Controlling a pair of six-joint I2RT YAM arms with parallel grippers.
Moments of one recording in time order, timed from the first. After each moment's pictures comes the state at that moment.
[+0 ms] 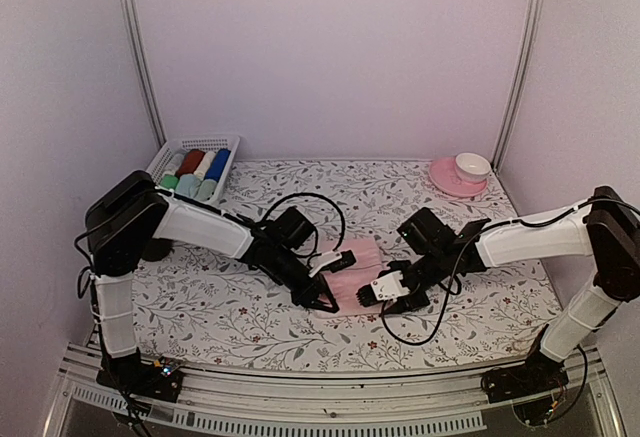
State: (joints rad) left arm -0.86 2.01 1.15 -0.21 0.70 0.14; right arm 0.83 1.60 0.84 -0.30 -0.40 -1.08
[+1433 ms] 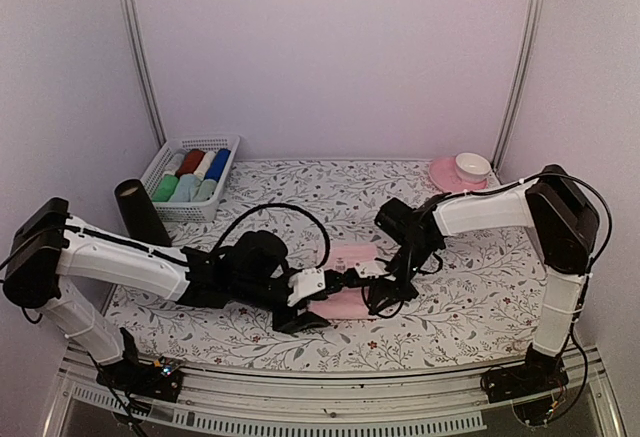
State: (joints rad) left arm -1.09 1.54 0.77 0.07 0.25 0.30; right arm 0.76 1.90 1.19 -0.70 -0.63 -1.04
